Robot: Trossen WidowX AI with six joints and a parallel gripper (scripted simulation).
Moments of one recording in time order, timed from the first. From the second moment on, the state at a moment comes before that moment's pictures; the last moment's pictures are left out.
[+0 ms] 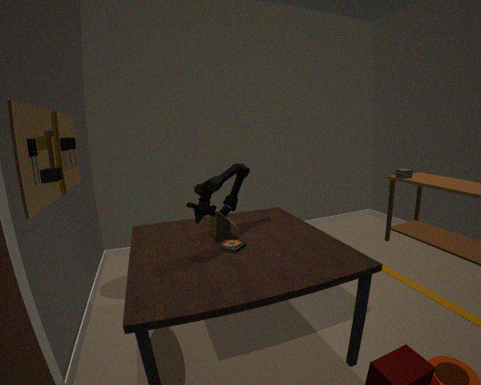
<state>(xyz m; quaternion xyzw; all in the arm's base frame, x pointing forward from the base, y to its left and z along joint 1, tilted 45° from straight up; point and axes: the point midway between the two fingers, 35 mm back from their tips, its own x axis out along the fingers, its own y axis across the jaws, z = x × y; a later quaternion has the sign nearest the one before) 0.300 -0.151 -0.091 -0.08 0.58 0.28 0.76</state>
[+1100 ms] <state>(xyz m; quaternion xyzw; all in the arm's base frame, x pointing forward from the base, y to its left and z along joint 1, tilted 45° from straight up) 0.215 0.064 -0.076 0.20 0.67 0.34 0.63</state>
